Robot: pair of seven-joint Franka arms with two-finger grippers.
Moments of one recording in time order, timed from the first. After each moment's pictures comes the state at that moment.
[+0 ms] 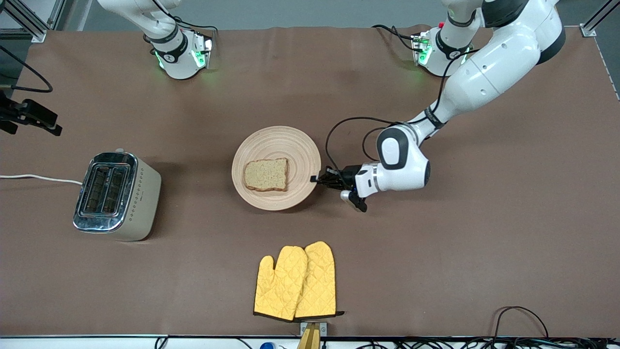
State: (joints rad) left arm 0.05 0.92 -0.78 -1.76 -0.96 2.64 0.67; right arm 0.10 -0.01 -0.15 -1.56 -0.02 1.55 -0.02
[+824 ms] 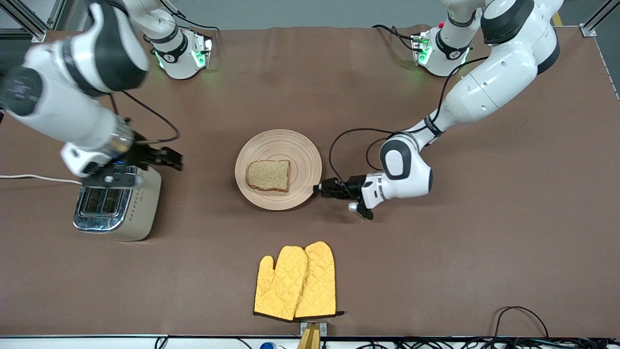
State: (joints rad) left arm 0.12 0.99 -0.78 -1.69 -0.96 2.65 0.62; right arm 0.40 0.18 -0.14 -1.76 0.17 1.91 0.26
